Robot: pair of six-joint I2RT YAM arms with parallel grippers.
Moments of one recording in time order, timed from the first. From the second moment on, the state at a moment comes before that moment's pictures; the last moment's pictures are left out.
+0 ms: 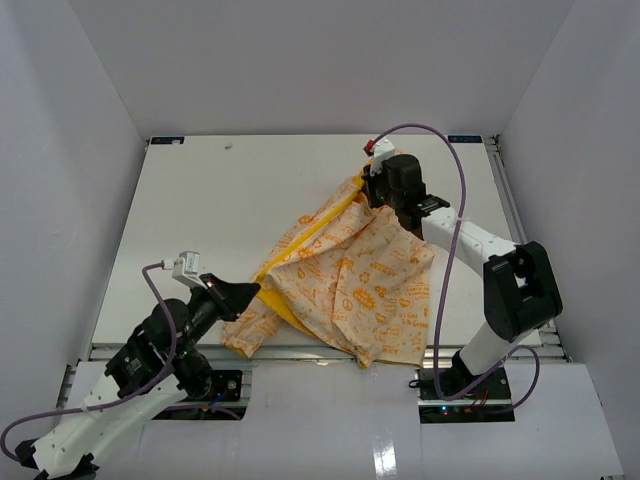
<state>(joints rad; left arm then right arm) -0.83 0.15 0.47 -0.47 -0.25 -0.85 0.47 1.63 1.15 0.07 -0.04 -0.04</state>
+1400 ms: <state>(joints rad) -1.12 0.48 0.94 -0.74 -0.76 -0.67 0.02 1.65 1.06 0.40 -0.22 0.32</state>
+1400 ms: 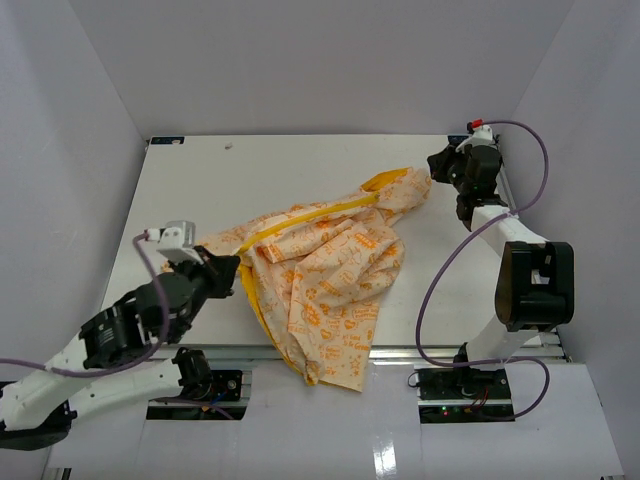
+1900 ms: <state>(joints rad) -0.75 1.03 0.97 -0.36 -0.63 -0.46 0.09 1.65 1.03 0.38 -0.32 0.35</state>
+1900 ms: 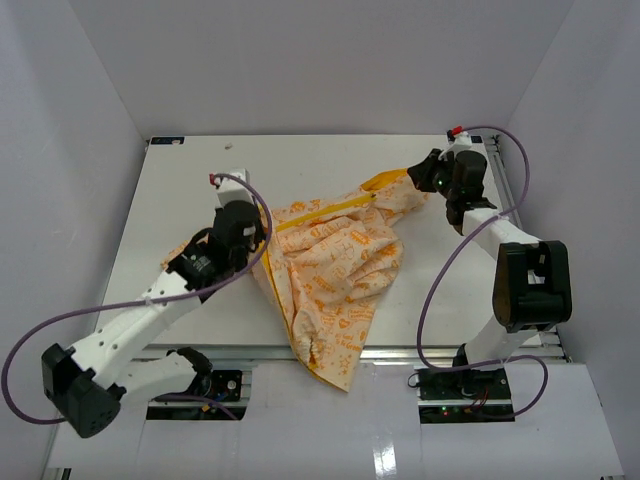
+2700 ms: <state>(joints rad) -0.19 1.52 1.37 -0.13 -0.29 -0.15 0.35 1.47 0.94 0.15 -0.28 0.26</state>
